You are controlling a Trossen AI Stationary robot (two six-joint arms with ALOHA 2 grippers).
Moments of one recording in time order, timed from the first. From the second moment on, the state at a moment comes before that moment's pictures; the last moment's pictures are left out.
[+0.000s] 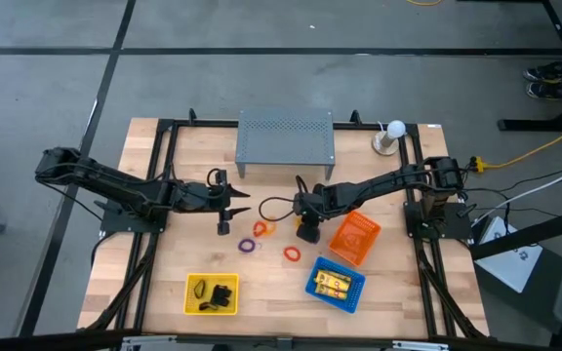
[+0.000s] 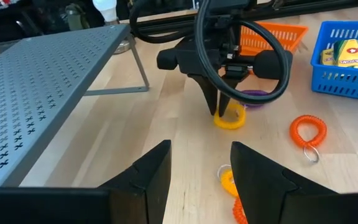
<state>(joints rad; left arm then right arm) -0.09 1.02 0.43 0.24 -0.31 0.07 0.06 1.87 1.06 -0.38 0.09 0.41</state>
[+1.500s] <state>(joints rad) -0.09 0.89 0.44 0.13 -0.32 0.02 0.07 1.91 1.14 -0.50 0.12 0.46</state>
